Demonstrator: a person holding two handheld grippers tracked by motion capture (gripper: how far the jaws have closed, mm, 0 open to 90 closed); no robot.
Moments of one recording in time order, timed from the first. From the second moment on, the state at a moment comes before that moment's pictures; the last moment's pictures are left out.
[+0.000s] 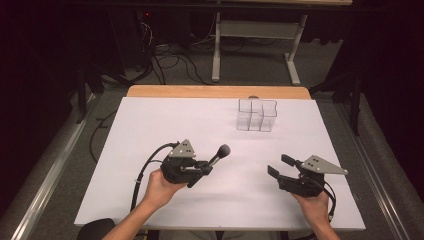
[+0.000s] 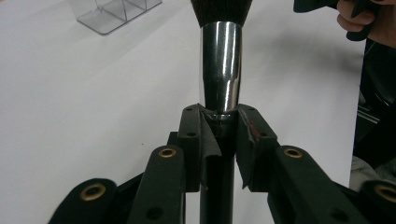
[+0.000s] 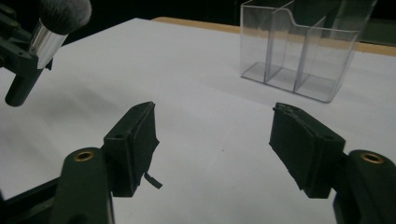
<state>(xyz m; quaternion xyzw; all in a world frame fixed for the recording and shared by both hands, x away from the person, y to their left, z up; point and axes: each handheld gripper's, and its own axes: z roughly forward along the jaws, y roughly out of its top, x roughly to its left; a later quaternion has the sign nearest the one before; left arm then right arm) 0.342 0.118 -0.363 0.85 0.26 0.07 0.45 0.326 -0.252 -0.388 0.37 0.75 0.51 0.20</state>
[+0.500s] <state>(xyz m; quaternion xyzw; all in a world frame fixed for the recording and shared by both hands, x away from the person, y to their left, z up) 0.339 0.104 -0.370 0.85 0.25 0.08 0.46 0.324 -0.220 -0.383 0.34 0.78 0.49 0.19</state>
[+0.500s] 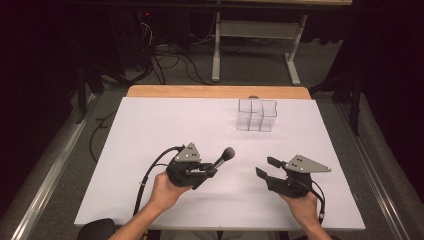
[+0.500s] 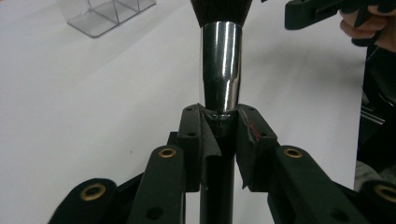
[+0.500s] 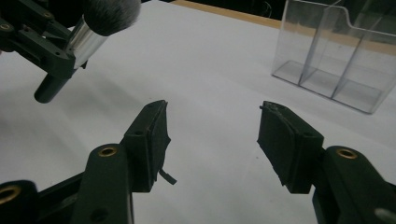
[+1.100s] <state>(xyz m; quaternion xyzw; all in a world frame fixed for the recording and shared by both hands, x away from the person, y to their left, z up) 0.336 0.095 -0.375 0.85 0.25 0.08 0.46 0.333 -0.201 -0.386 0.35 0.77 0.52 0.14</state>
